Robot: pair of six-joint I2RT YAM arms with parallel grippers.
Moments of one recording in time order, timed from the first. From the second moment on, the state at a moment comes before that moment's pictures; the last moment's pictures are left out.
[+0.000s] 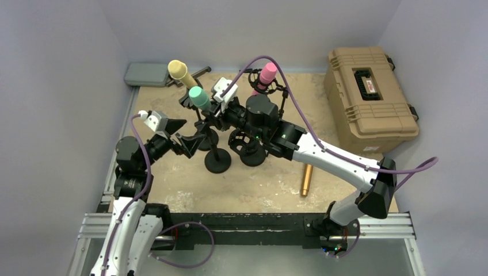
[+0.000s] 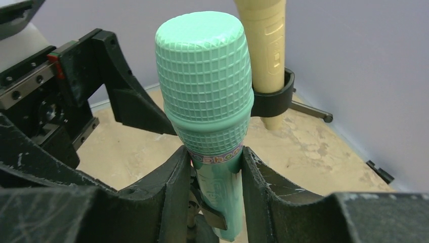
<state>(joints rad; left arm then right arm) -0.07 0.58 0.60 0.02 0.67 -0.23 1.04 1.50 1.45 0.02 0.09 -0.12</state>
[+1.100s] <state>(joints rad) -0.09 0.76 0.56 0.25 0.79 -0.09 0.99 1.54 1.49 0.01 -0.07 -0.10</state>
